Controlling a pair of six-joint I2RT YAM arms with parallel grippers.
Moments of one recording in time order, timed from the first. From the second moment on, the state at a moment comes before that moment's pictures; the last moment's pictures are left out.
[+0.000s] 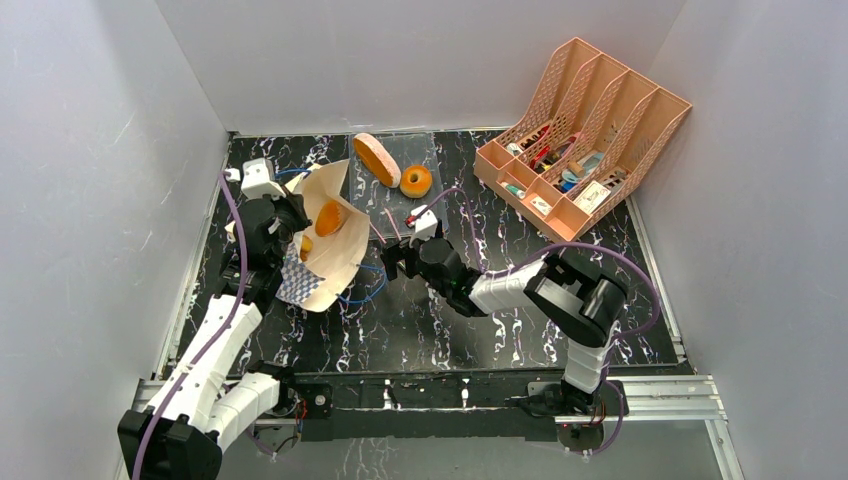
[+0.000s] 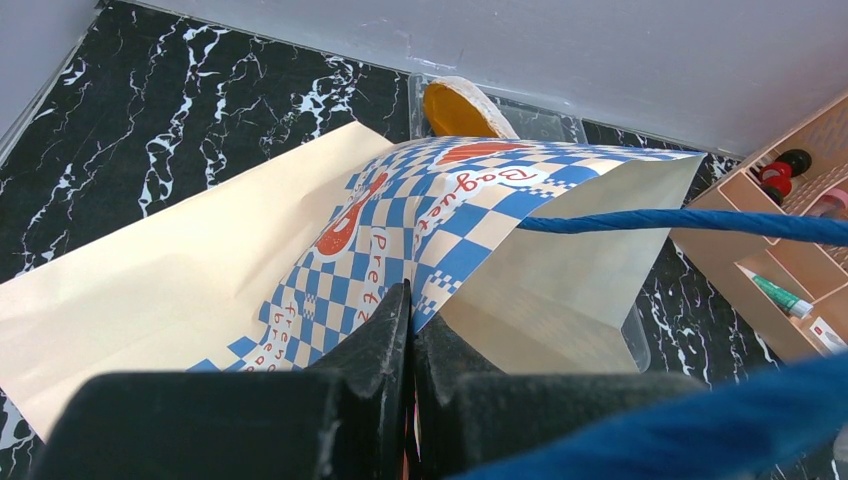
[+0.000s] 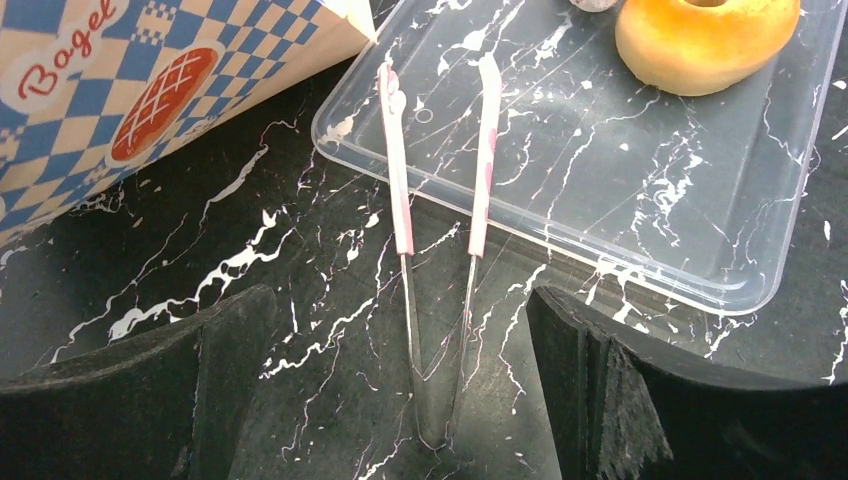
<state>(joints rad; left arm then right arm) -0.22 0.90 0.75 -0.06 -0.23 -0.31 0.91 1.81 0.81 0.75 0.31 0.22</state>
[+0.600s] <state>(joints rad) -0.22 0.92 0.75 -0.04 -0.23 -0.31 0.91 1.93 0.85 0.71 0.35 0.13</state>
